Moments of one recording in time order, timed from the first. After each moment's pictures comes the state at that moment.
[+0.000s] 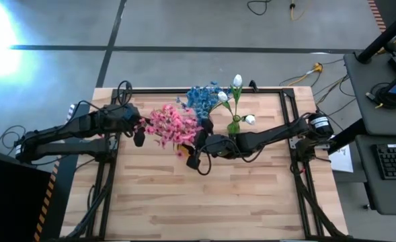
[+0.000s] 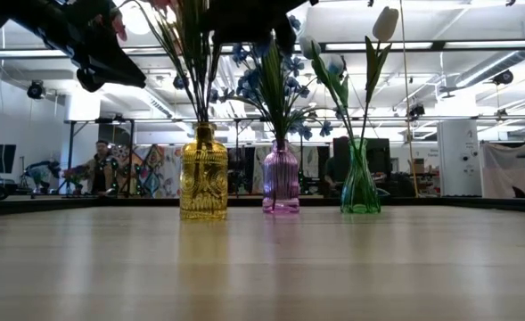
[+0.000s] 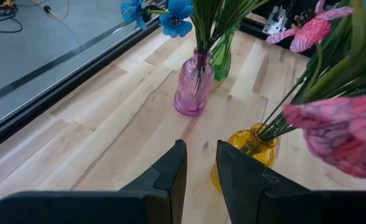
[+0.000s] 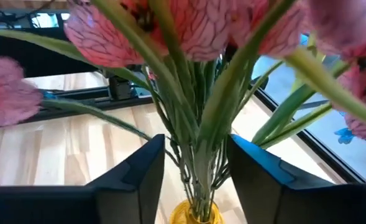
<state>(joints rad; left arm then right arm) 0.28 0.61 0.62 -0.49 -0.07 -0.23 0.16 1.79 1.37 0.09 0.50 0.09</state>
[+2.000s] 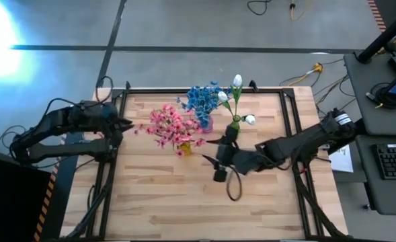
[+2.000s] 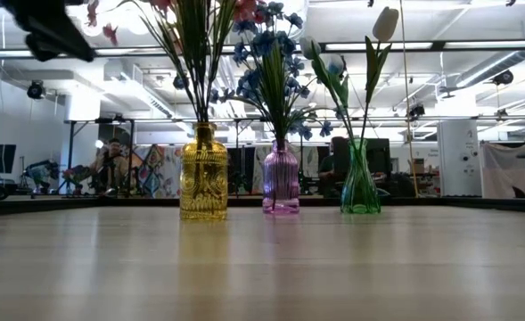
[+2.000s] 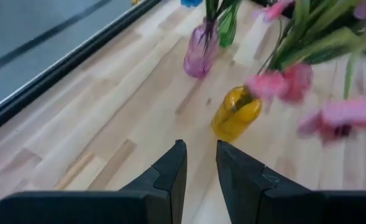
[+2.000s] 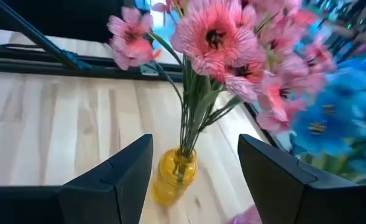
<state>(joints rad) 0.28 0.51 0.91 -1.04 -0.07 -0.27 0.37 1.55 1.34 -0.27 0.70 0.03</state>
